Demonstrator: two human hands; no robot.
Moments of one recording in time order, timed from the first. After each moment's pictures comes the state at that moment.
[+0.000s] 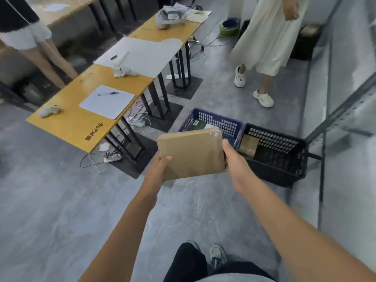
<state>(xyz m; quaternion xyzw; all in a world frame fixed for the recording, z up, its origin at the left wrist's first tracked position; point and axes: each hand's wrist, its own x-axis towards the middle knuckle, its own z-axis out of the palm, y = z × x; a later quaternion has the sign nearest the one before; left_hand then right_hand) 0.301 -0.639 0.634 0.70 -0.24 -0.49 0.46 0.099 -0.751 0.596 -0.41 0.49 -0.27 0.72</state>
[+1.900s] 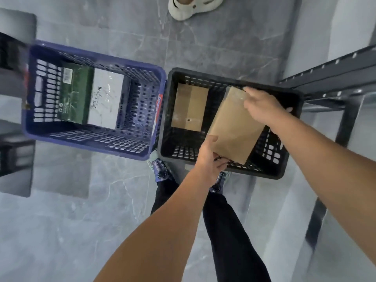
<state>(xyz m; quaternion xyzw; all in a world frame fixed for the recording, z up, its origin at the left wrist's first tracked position) -0.070 -1.227 0.112 0.62 0.16 -0.74 0.21 -0.222 -1.358 0.119 -0.50 0.71 0.07 0.49</state>
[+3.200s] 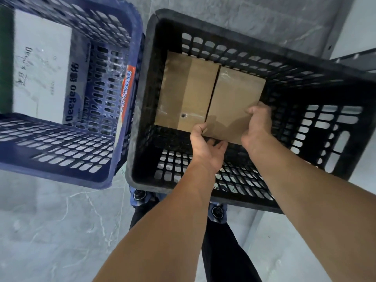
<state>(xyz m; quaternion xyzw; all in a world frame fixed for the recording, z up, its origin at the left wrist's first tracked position) -0.081 -1.252 -0.126 0.50 0.39 -0.66 0.40 -0.187 -1.311 -0.137 -0.02 0.79 -0.30 0.53</state>
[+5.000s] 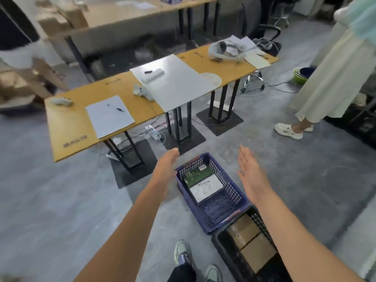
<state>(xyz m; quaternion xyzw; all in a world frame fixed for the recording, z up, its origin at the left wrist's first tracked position) 0.254 -1.064 0.623 0.70 -0.04 -0.37 0.61 0.085 -1.243 0.612 -0.57 0.37 -0.17 0.72</state>
